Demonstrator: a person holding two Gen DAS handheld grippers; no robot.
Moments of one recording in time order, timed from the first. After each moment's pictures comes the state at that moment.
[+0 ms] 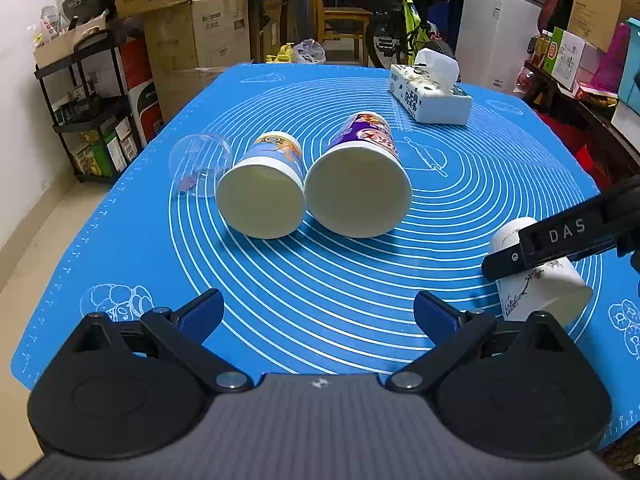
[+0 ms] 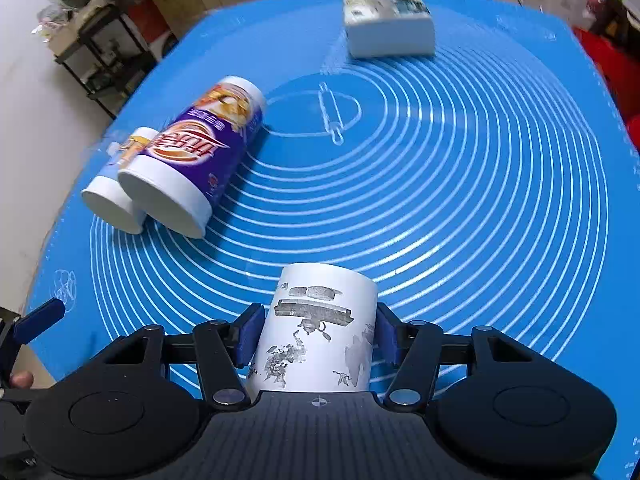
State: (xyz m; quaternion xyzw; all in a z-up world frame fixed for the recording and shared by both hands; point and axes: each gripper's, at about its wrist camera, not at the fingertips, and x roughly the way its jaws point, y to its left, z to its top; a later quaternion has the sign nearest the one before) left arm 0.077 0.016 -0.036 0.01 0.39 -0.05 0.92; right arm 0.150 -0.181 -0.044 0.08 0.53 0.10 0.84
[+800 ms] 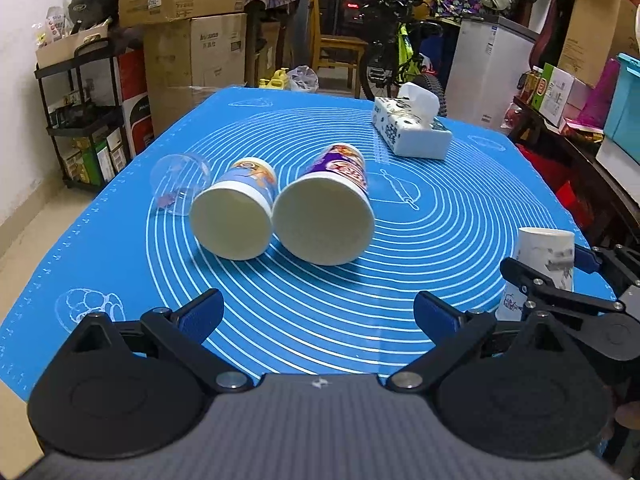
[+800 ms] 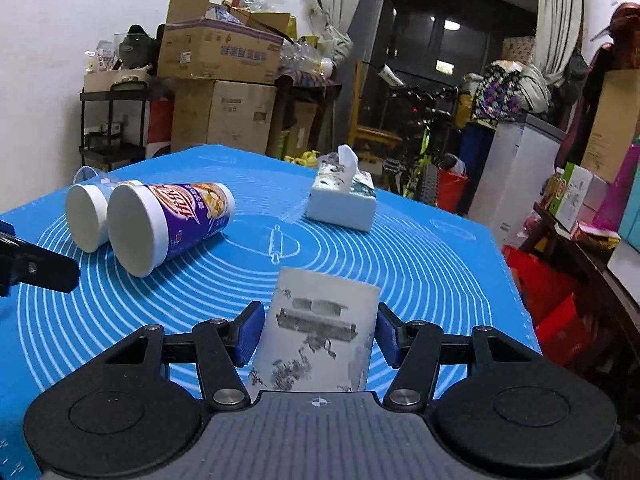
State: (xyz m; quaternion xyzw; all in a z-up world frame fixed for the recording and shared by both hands) left arm 0.070 0.002 -0.031 -0.02 0.35 -0.07 0.93; right arm 0.064 -0.188 -0.054 -0.10 0.24 0.03 0.97
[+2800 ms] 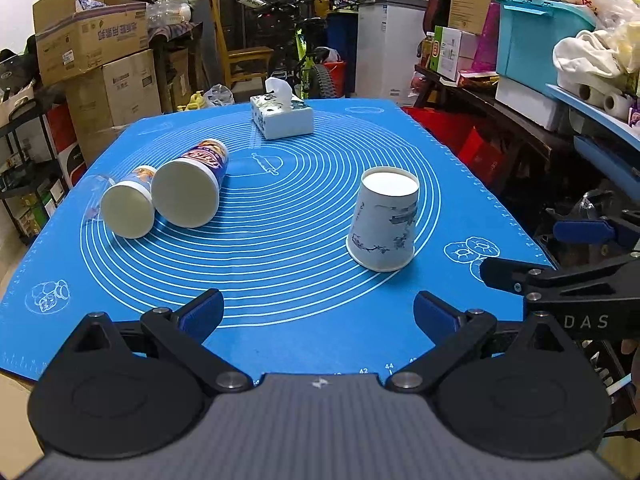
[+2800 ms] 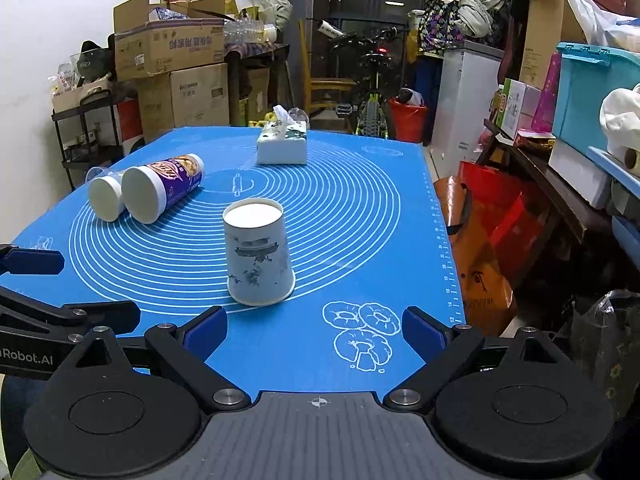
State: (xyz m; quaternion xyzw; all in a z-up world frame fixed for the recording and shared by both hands) left arm -0.037 -0.079 -0.024 0.06 0.32 -0.17 0.93; right arm -0.080 -0.252 -0.024 -0.01 0.31 -0.01 0.95
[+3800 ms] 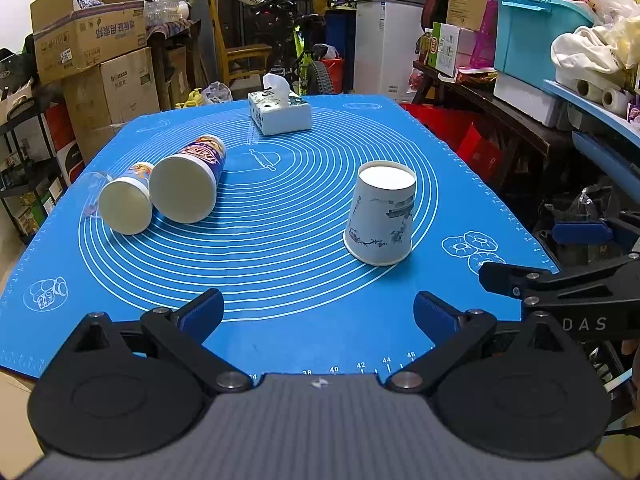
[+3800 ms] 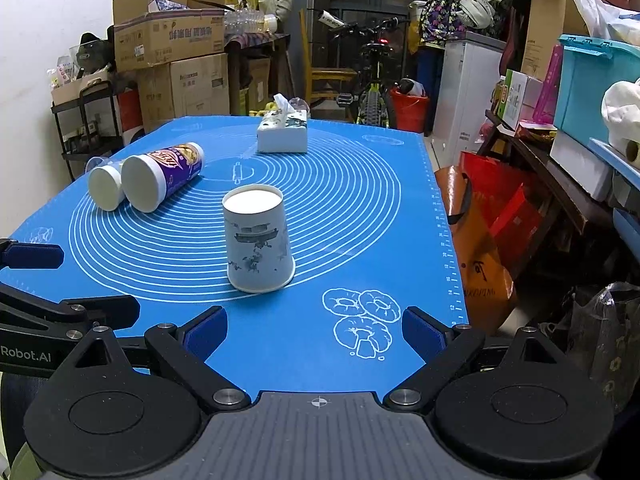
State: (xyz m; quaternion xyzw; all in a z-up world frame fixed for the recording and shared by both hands) left arm -0.039 -0.079 -0.026 0.06 0.33 -0.17 0.93; right arm -0.080 -0.253 -0.030 -0.01 0.32 -0.01 0.95
